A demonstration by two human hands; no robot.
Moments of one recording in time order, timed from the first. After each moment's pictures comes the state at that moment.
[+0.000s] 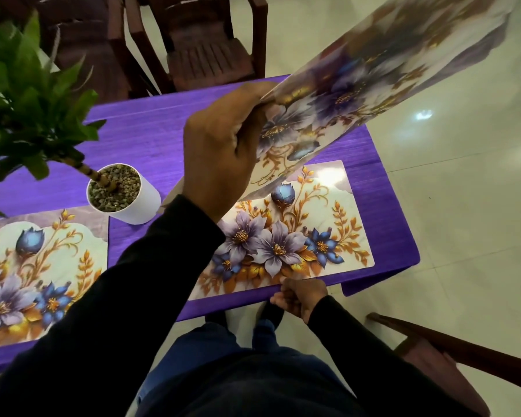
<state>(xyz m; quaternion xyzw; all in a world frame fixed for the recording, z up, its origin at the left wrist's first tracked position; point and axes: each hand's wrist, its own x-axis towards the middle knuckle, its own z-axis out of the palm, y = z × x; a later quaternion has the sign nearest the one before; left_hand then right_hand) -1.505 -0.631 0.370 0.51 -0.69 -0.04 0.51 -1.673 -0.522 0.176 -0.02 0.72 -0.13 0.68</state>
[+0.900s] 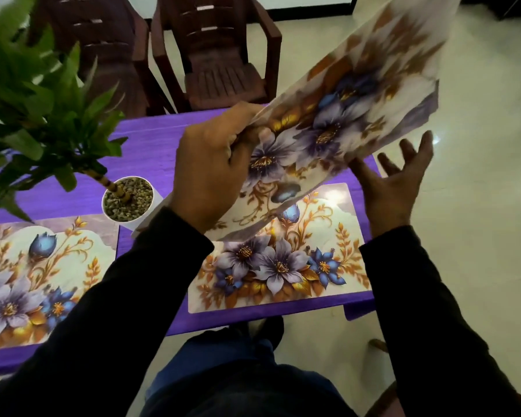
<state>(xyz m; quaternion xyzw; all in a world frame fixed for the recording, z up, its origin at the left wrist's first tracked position) -1.480 -0.631 0.383 0.56 -0.70 -0.07 0.44 -1.725 -0.673 0.313 -0.43 0.61 -0.56 0.38</state>
